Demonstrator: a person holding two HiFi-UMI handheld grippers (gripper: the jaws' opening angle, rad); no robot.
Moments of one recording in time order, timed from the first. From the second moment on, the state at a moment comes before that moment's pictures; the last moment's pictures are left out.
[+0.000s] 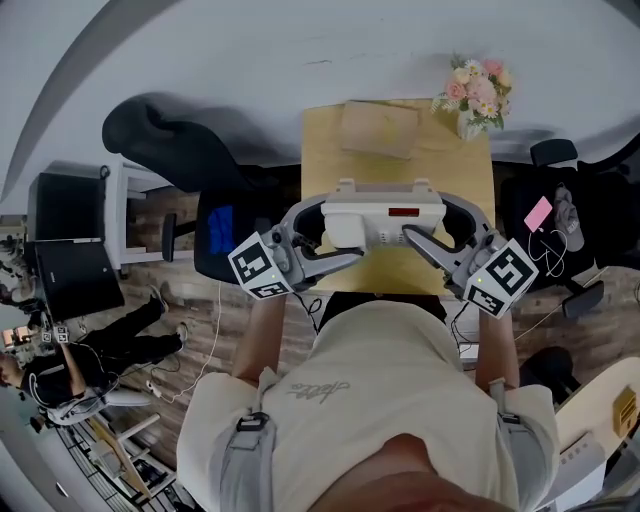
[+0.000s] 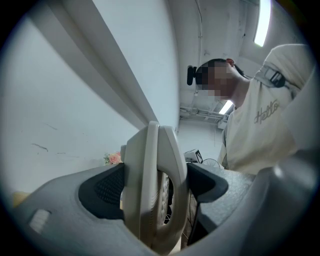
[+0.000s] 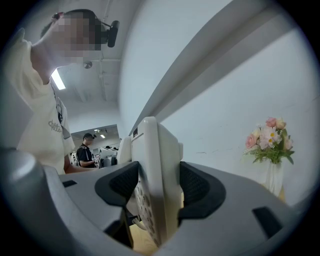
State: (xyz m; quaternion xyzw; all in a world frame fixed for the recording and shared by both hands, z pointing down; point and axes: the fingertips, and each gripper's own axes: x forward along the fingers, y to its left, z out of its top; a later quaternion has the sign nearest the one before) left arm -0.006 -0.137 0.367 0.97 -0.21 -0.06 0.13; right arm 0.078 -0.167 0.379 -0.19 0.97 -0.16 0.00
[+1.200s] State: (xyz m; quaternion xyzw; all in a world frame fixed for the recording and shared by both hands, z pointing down) left arm -0.082 -0.134 0.411 0.96 -0.18 -0.09 0.19; right arm 0.004 -0.161 0.417 -0.20 0.96 -0.20 -0.06
